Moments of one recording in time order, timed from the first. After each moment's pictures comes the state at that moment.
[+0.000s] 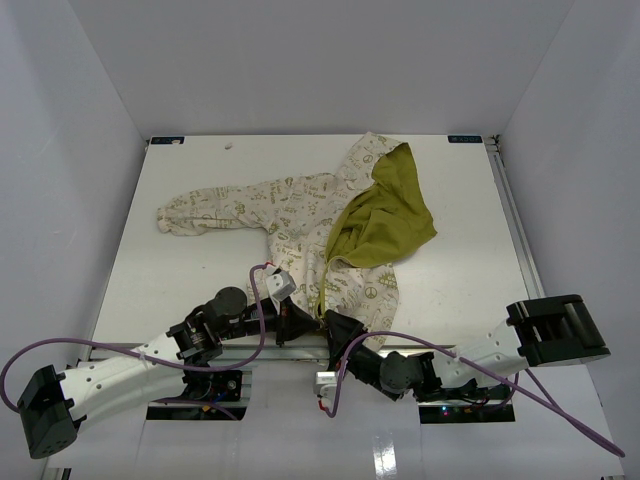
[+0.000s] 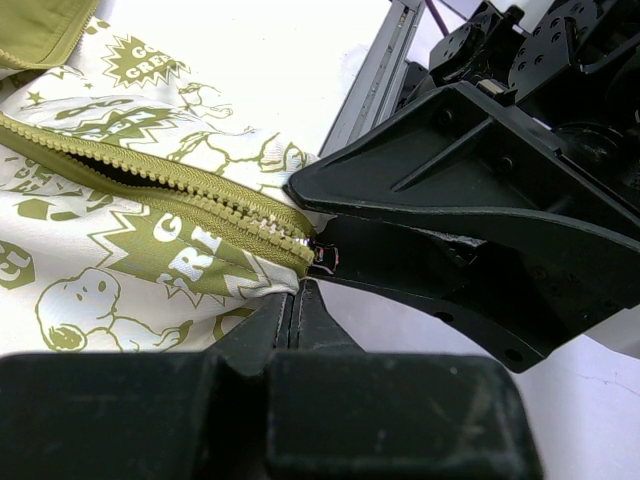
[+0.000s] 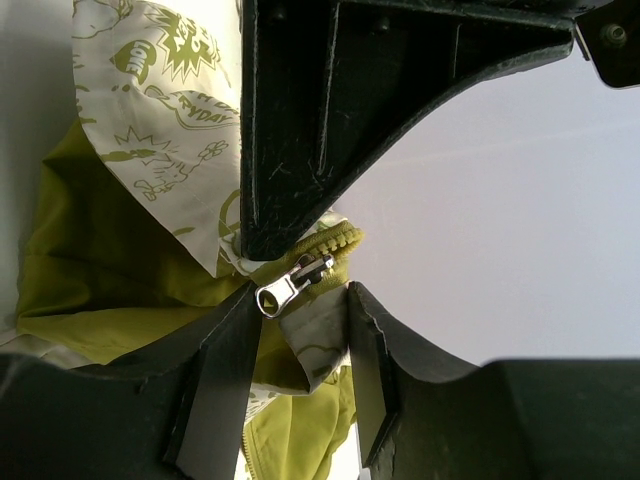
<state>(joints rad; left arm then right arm) -1.00 0.66 0.28 0.18 0.33 -0.36 1.77 1.27 0.25 0.99 0.76 -1.24</state>
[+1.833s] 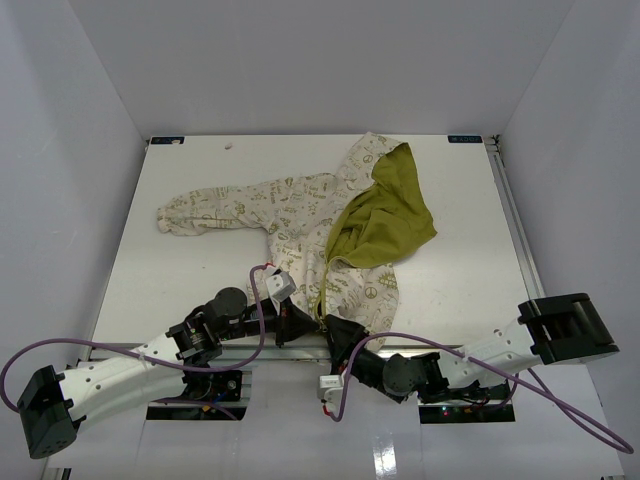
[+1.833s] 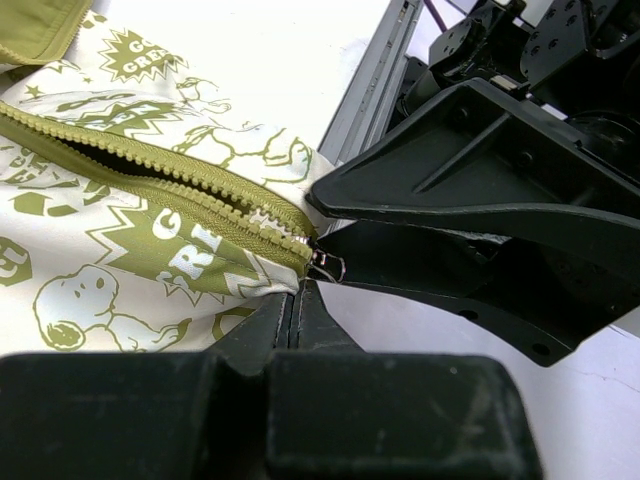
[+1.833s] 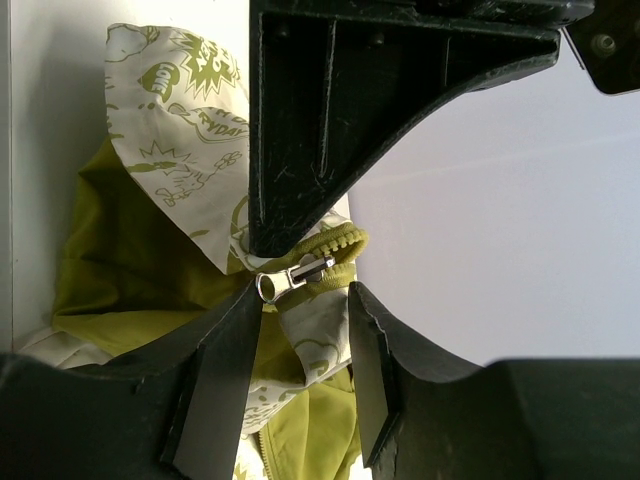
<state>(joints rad) -1.00 0.65 0.28 0.17 0.32 -0.36 1.80 1.20 0.25 0.89 0.75 -1.18</state>
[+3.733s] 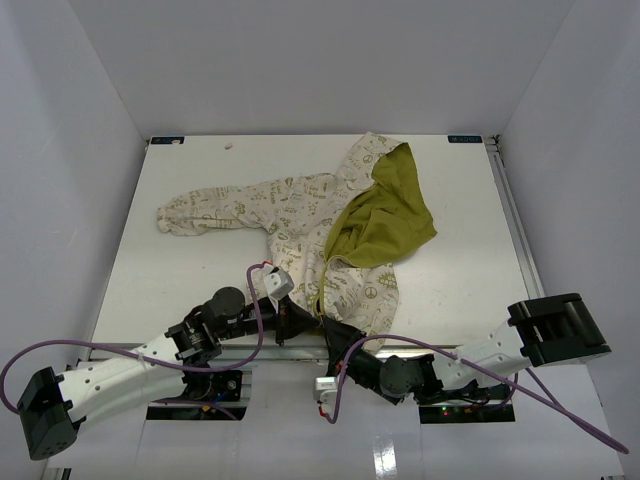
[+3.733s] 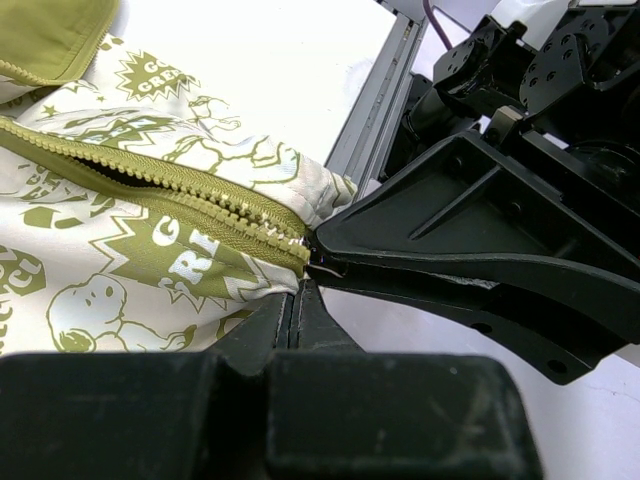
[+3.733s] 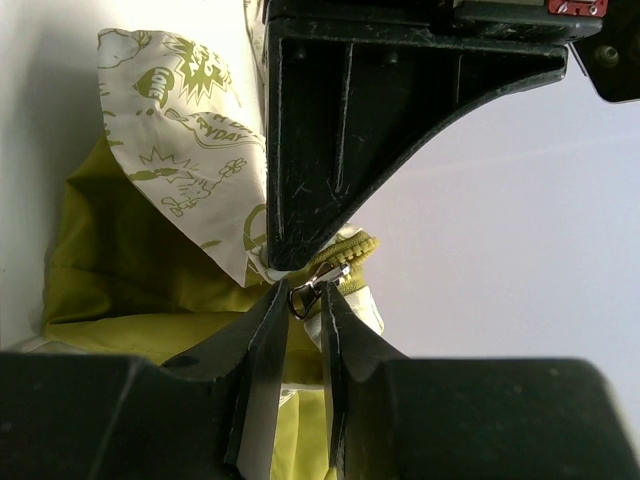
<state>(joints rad) -0.99 0.64 0.28 0.19 0.31 -0.35 1.81 1.27 0.26 0.97 0.77 -1.23</state>
